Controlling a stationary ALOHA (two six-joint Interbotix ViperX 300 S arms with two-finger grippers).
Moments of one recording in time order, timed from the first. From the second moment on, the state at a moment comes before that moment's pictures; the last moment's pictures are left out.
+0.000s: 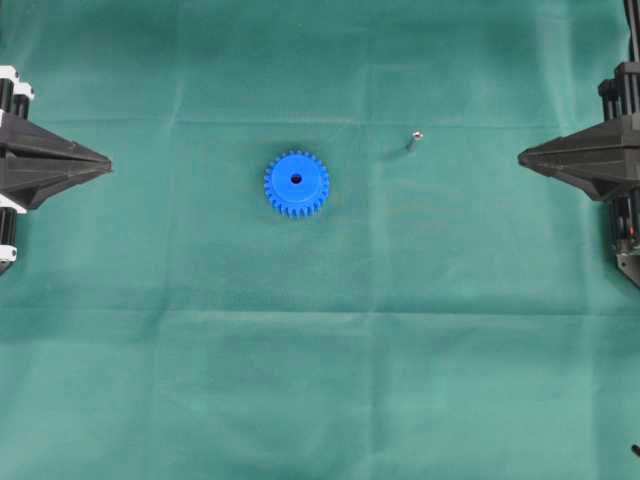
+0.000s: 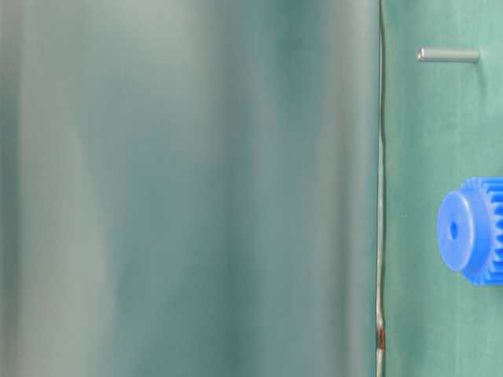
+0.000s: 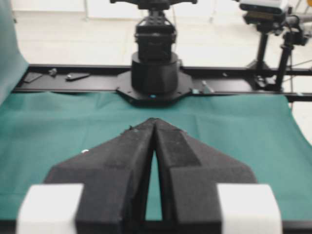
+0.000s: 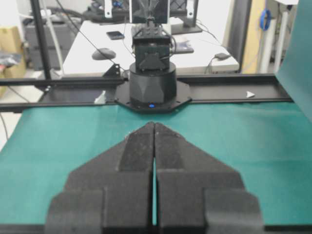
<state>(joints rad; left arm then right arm) 0.00 -0.97 1.18 0.00 -0.29 0.00 0.00 -0.96 1.17 0.00 -0.29 0.01</state>
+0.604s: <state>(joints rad) 0.00 -0.96 1.18 0.01 -0.25 0.00 -0.12 -0.82 1.18 0.00 -0.25 0.00</state>
